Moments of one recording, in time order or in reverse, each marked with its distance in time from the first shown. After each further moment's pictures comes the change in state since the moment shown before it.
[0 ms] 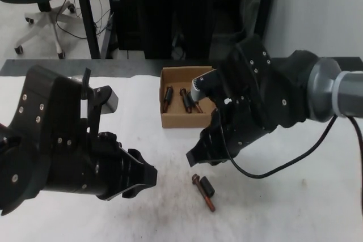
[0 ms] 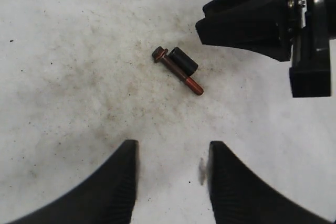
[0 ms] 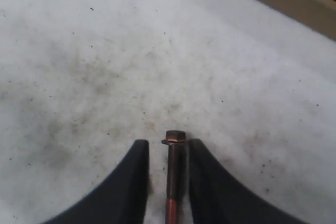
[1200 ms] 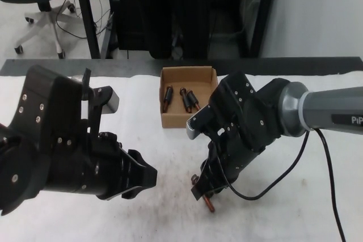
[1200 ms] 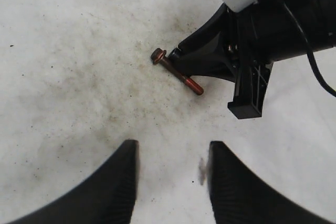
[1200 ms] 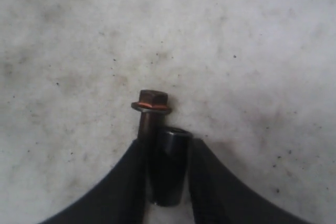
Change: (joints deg) left arm 0.0 0.0 0.0 0.0 0.0 1.6; right arm -0.5 6.7 0.3 1.2 0.1 -9.7
